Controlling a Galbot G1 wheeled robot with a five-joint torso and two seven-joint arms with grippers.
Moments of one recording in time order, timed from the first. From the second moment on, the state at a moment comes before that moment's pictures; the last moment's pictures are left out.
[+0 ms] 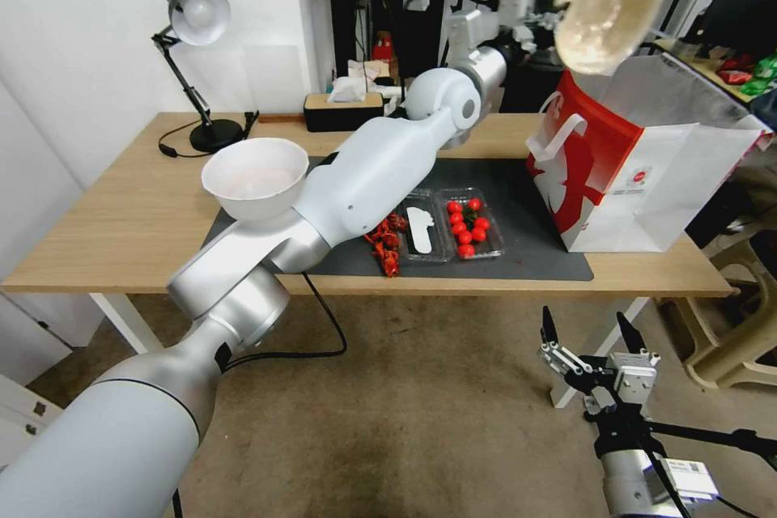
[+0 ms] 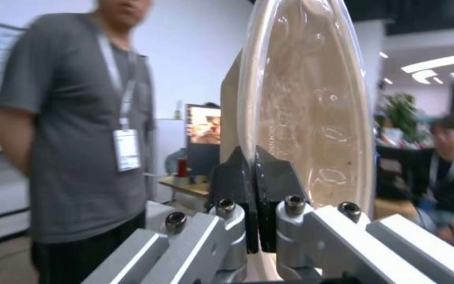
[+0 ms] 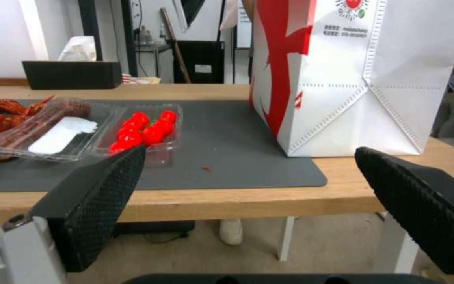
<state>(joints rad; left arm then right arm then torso) -0.12 -1.61 0.41 -1.04 -1.03 0.04 0.14 -1.89 1.30 0.53 2.28 0.16 0.17 0.26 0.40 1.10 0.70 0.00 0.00</state>
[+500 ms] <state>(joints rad) -0.09 -1.61 0.49 -1.05 -0.80 0.00 0.21 -1.90 1.30 0.54 2.28 0.16 0.17 0.26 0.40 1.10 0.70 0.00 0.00</state>
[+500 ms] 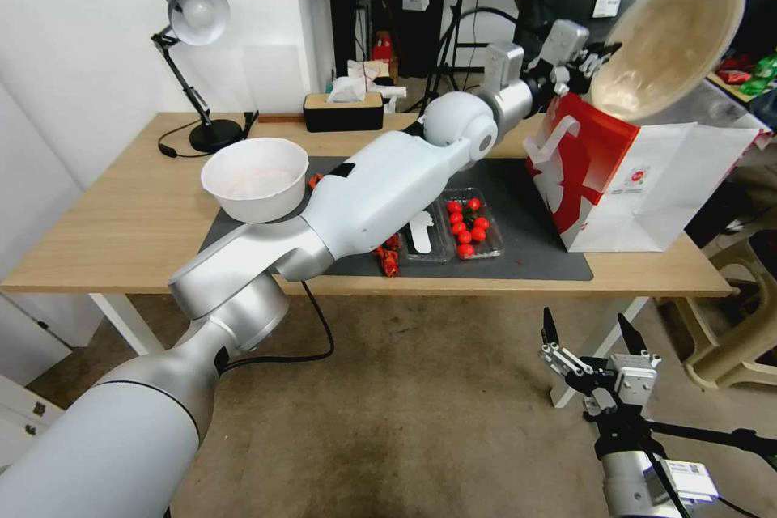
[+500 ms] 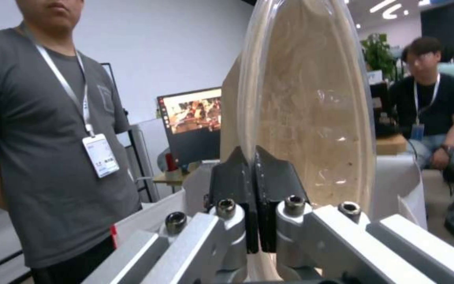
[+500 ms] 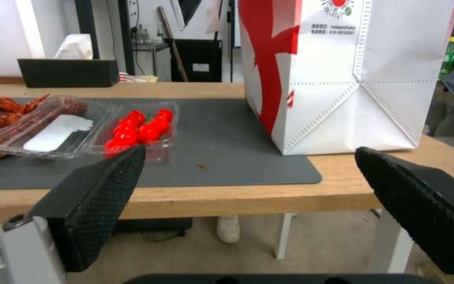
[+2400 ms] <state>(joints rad) 0.58 -1.05 0.07 -1.74 -0.74 -0.02 0.07 -1.90 1.31 0.52 2.29 0.14 0.18 0.26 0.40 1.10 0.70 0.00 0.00</state>
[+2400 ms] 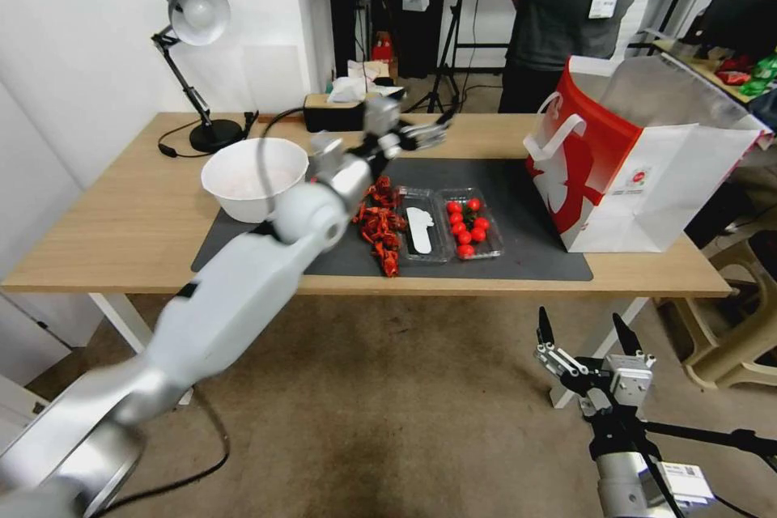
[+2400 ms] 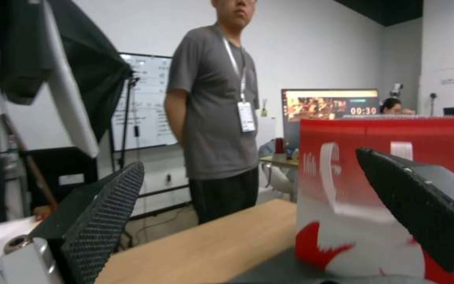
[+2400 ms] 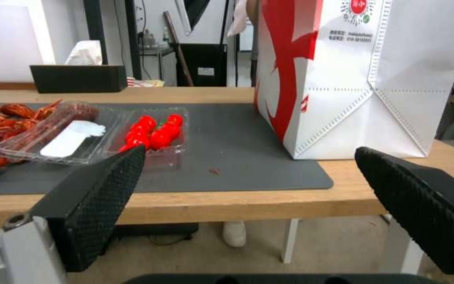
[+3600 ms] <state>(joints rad) 1.57 -1.20 -0.40 -2.06 -0.31 -0.21 -0.07 -1.91 1.30 0.48 2.30 0.13 0.19 0.25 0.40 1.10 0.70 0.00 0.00</state>
